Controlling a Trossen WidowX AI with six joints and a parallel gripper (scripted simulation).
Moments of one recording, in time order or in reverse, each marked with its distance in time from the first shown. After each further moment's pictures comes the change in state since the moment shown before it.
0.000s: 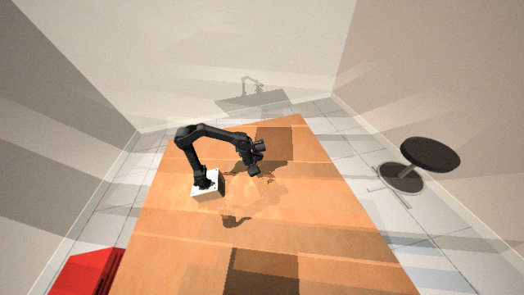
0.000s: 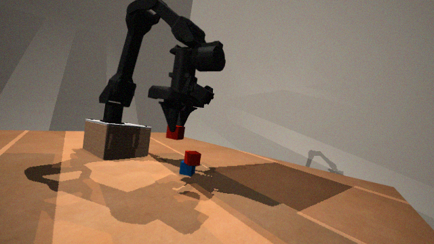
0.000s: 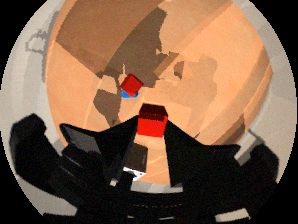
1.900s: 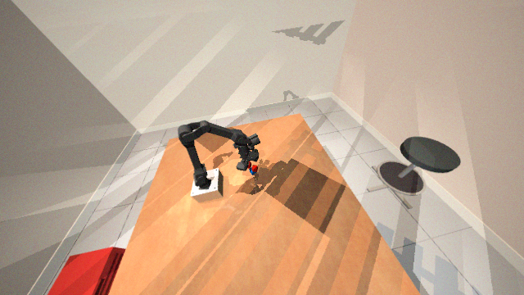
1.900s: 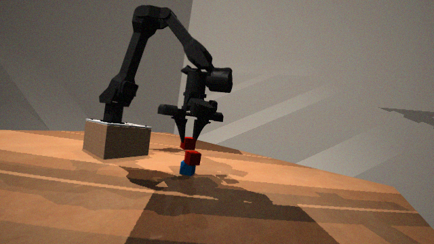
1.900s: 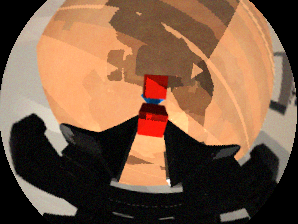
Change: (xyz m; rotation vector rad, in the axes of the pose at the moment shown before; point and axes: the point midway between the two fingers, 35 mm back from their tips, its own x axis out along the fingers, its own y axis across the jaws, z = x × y) arm 0.035 0.074 0.003 0.700 0.000 0.011
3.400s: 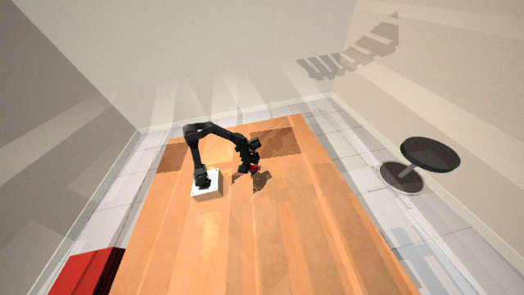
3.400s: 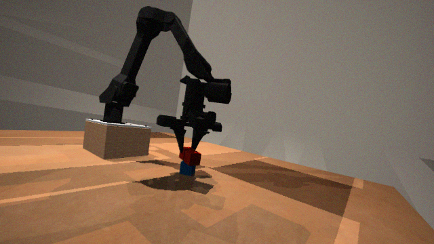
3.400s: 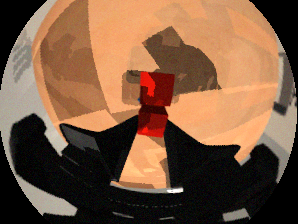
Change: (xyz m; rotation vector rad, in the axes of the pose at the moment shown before) arm 0.030 0.000 0.000 -0.005 0.004 -0.004
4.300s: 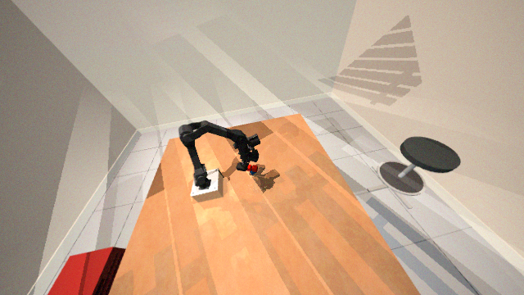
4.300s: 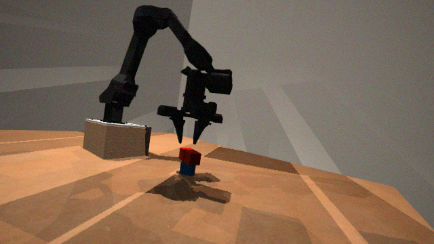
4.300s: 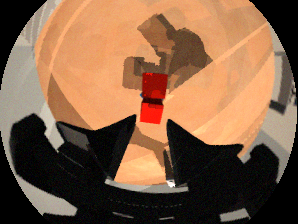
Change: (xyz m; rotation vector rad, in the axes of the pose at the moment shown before) arm -0.026 -0.001 -0.001 0.005 0.005 -0.005
